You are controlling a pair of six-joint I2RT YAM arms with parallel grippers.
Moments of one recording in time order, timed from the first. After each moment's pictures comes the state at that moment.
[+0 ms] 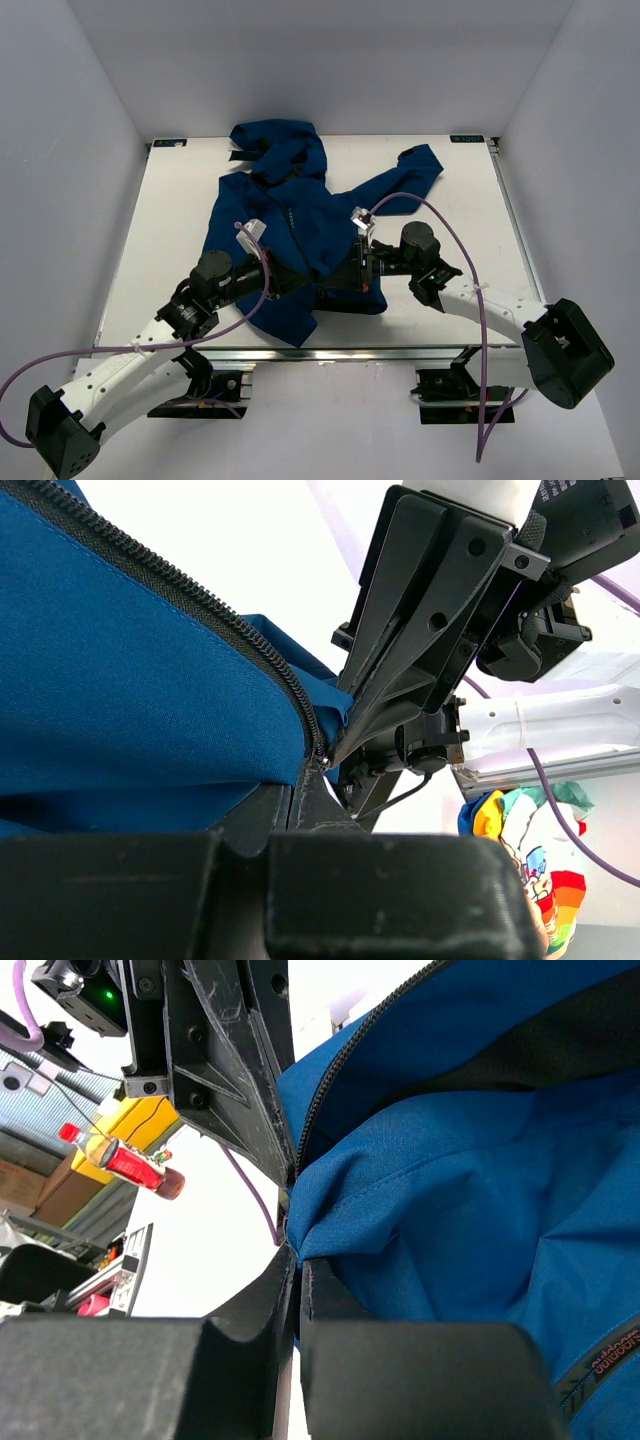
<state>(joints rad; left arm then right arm) -0.70 0.73 0.50 0.05 0.35 -0.80 0.69 1.24 0.58 0.59 -0.93 0.63</state>
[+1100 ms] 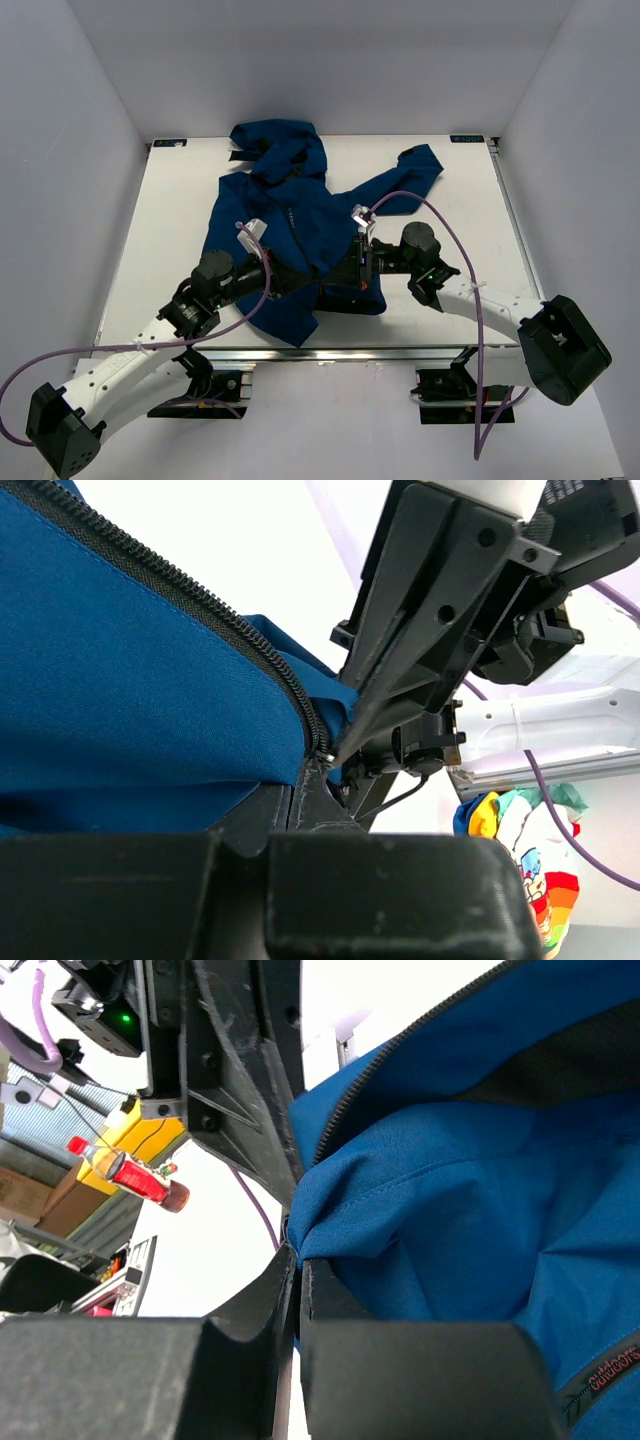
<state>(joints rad) -0.70 0.75 0.50 0.08 0.35 -0.81 0.69 1.26 0.58 0.67 -0.92 0.68</state>
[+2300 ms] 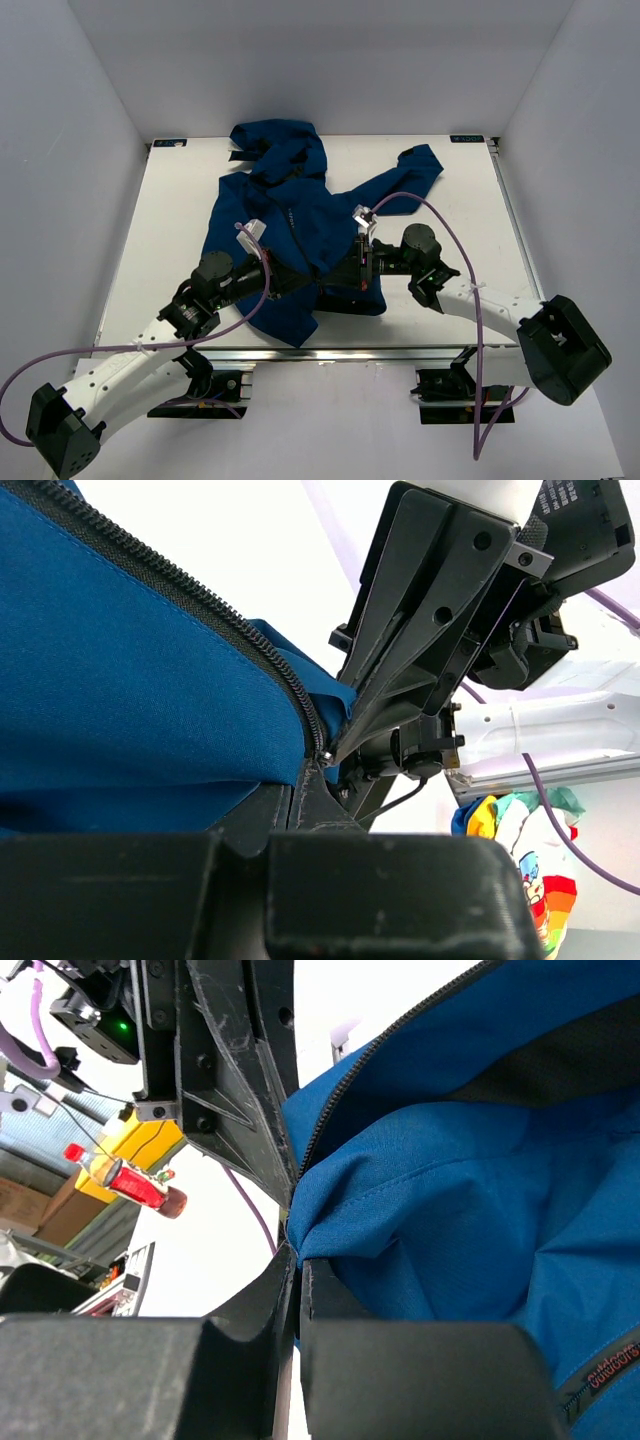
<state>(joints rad) -0.70 0.74 0.48 0.09 0.35 -0.82 0.69 1.26 0.56 0.69 -0.90 0.68</state>
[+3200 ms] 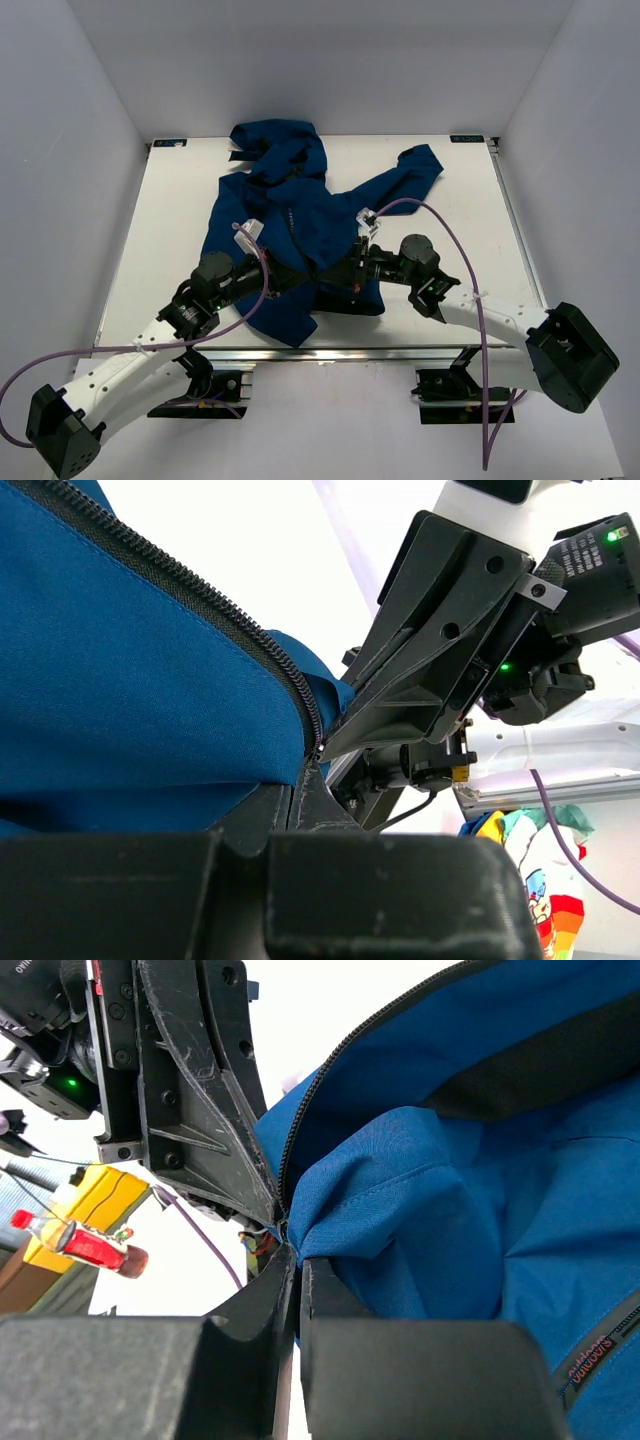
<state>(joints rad) -0.69 0.73 0.48 0.08 0.31 -0.82 0.76 1.21 0.51 0.69 -0.64 0.68</state>
